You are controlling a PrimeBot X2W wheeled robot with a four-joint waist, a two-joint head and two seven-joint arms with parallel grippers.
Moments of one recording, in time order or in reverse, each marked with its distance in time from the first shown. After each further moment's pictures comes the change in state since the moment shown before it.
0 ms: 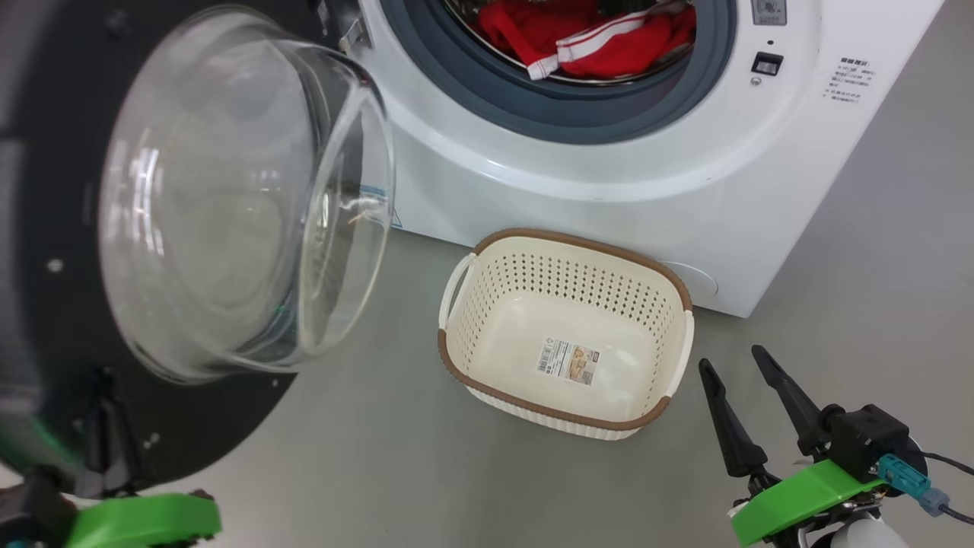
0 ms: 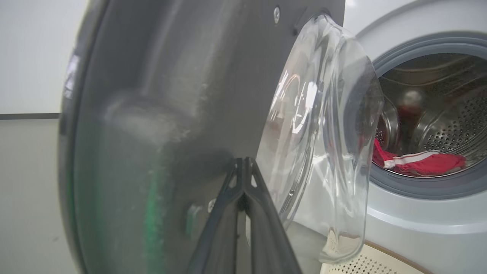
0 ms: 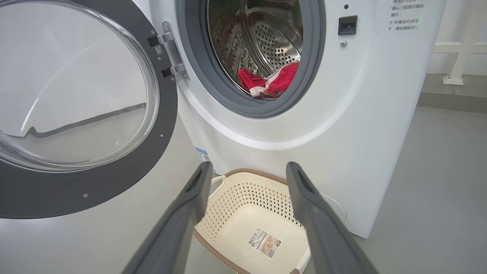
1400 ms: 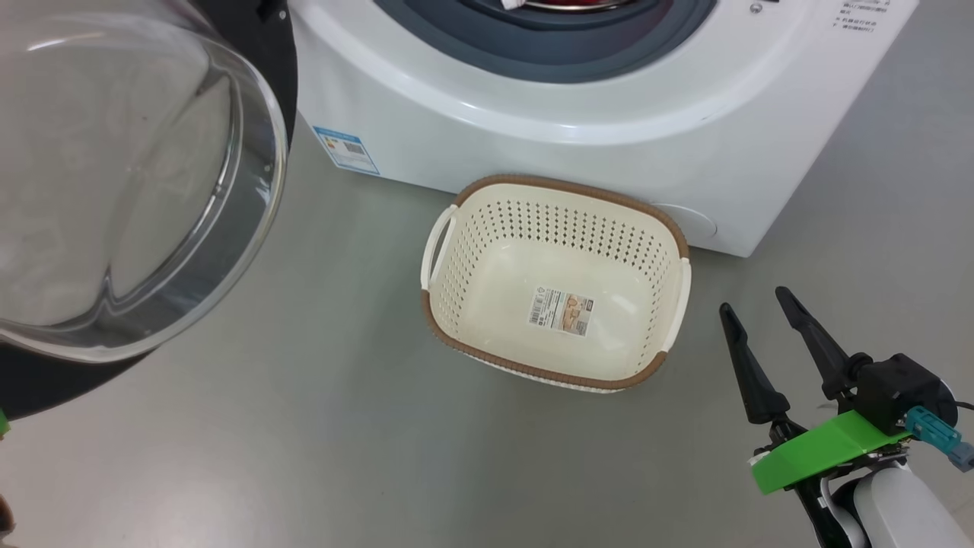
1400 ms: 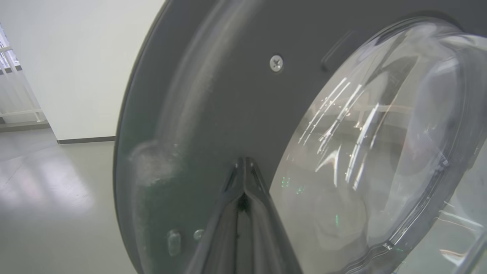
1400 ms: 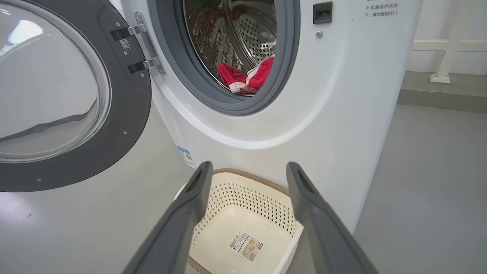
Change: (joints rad) left arm -0.411 0.086 0.474 0.388 0.214 -0.159 0.000; right arm -0.095 -0.060 -0.004 -0.018 0.000 0.000 0.000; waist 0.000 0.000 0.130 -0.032
